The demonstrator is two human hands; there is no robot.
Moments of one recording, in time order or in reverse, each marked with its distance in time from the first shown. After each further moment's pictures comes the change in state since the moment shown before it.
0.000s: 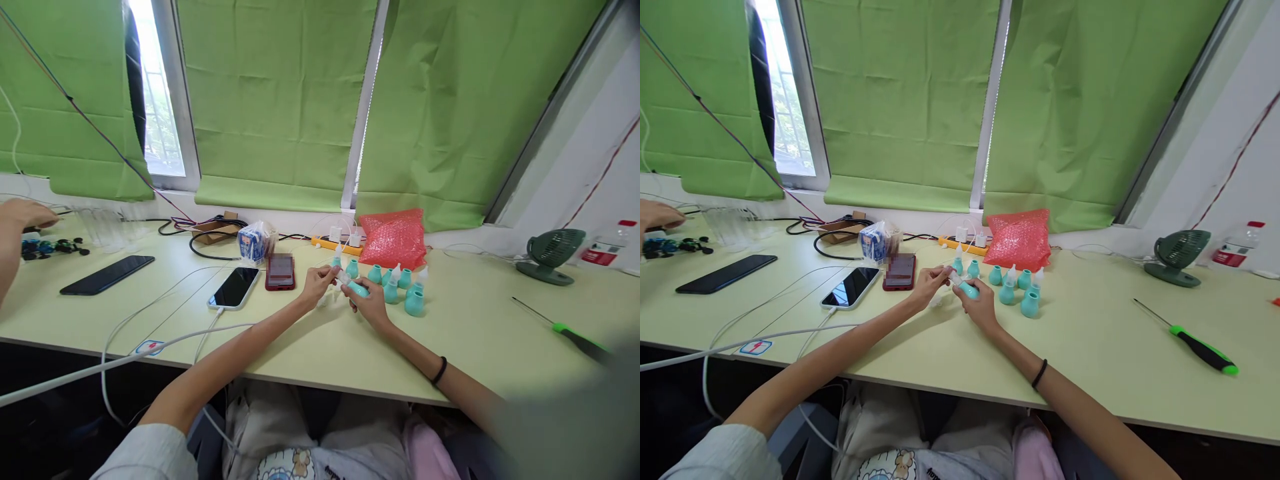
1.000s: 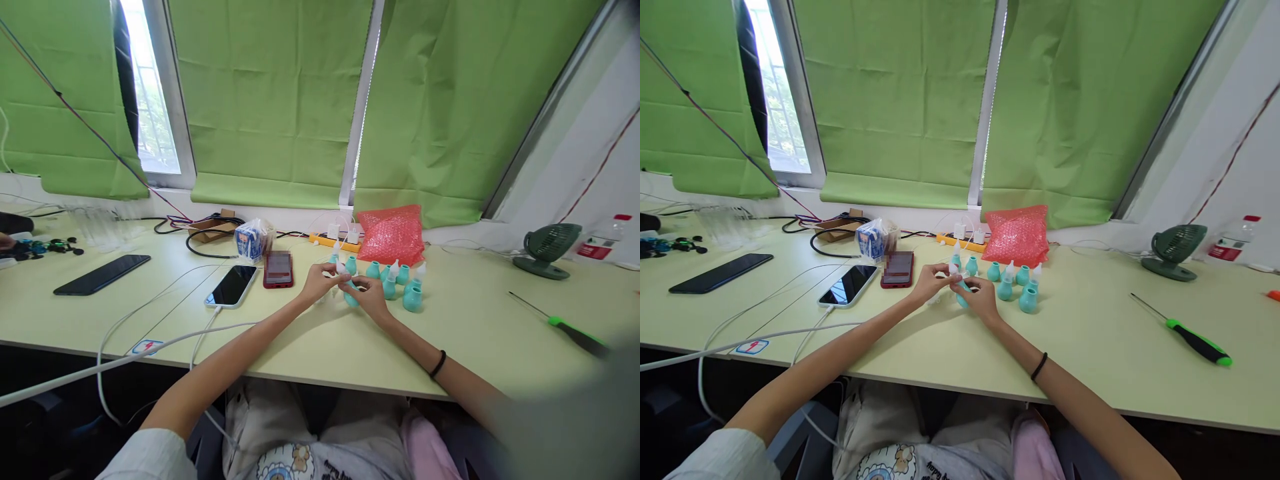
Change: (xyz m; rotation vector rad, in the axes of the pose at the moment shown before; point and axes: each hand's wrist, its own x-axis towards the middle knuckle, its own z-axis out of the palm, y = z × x) left_hand -0.003 0.009 0.003 0.300 -0.116 0.109; right_hand 0.012 0.010 -0.005 0.115 -0.054 0.054
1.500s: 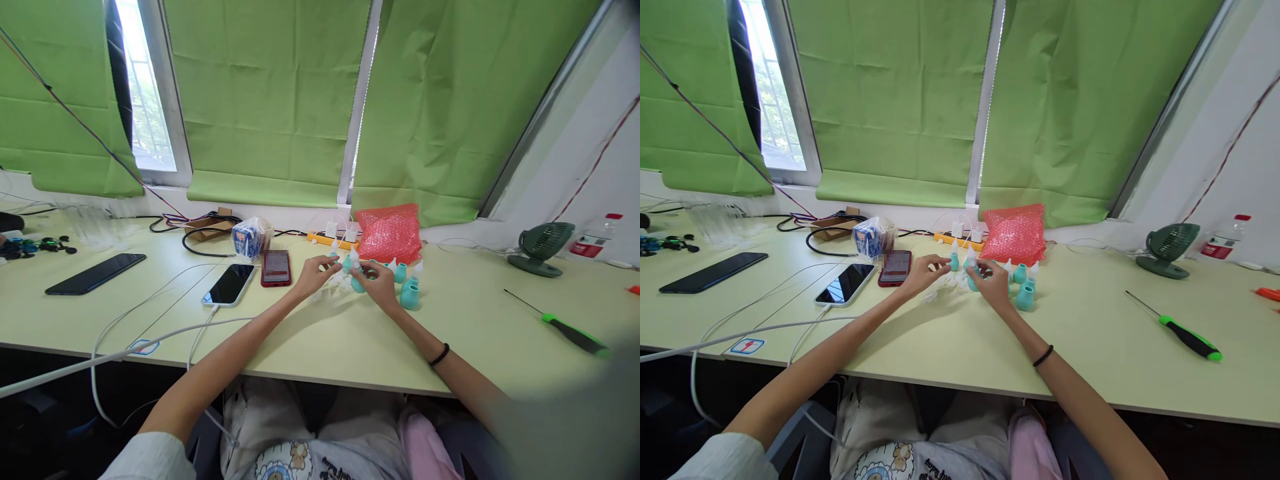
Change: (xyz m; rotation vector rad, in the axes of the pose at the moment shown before) left_hand 0.008 0.005 -0.013 0.500 -0.045 0.045; right_hand 0.018 0.000 -0.021 -0.319 0.208 -0.217
